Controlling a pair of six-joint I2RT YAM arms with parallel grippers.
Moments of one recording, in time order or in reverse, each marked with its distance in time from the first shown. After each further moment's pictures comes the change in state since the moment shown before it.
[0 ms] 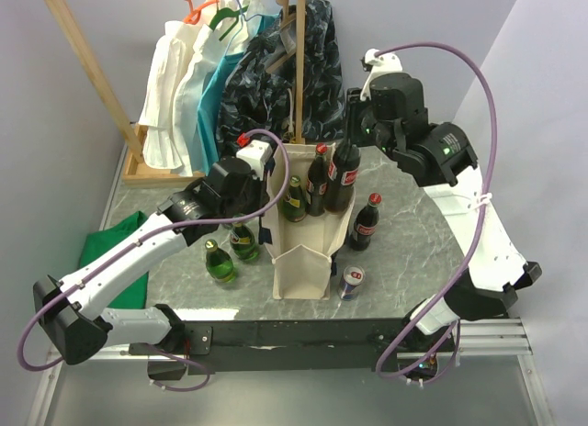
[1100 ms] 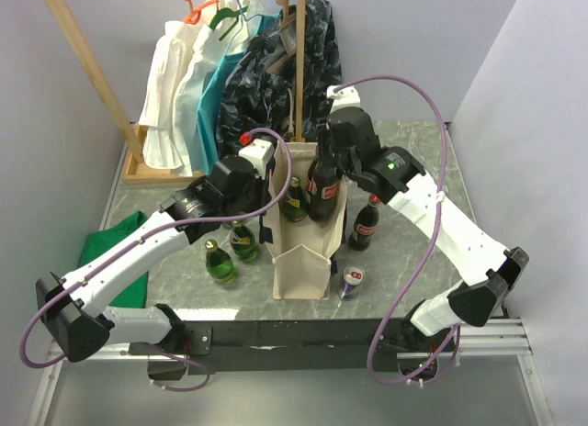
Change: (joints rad) left arm -0.002 0.020 0.017 -0.002 0.001 -0.003; right arm 0.071 -0.030 -0.425 0.340 0.060 0.000
